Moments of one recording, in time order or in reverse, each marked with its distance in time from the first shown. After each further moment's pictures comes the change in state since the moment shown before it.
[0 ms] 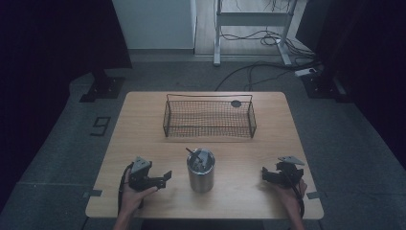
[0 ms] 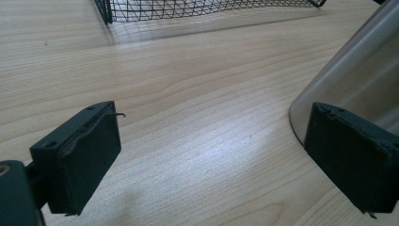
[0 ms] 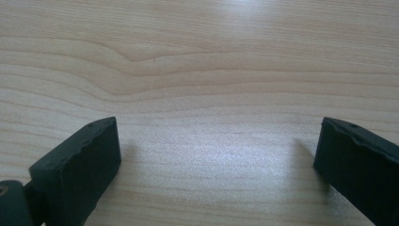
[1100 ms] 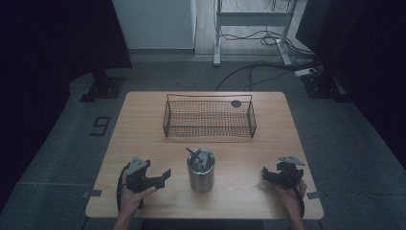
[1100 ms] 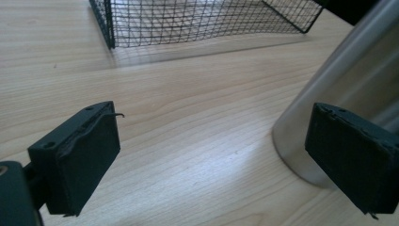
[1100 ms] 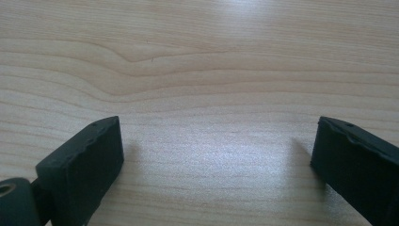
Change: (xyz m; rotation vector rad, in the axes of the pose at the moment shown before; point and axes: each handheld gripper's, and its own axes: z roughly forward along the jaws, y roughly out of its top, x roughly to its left) left arm -0.009 0.007 -0.017 -0.078 -0.011 -0.014; right arm 0.000 -0.001 -0.001 -0.006 -0.005 0.005
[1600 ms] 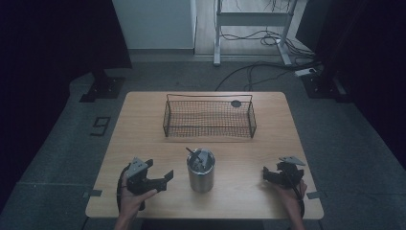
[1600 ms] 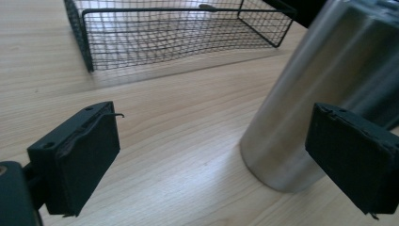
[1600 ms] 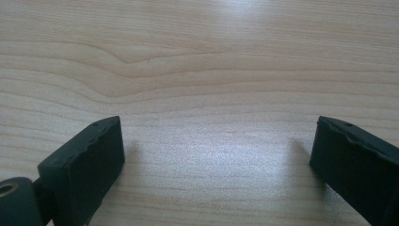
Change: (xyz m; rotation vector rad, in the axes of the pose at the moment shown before) left arm -0.020 0.011 -0.014 -0.041 -0.045 0.031; right arm -0.001 0.000 0.000 -0.002 -0.010 0.009
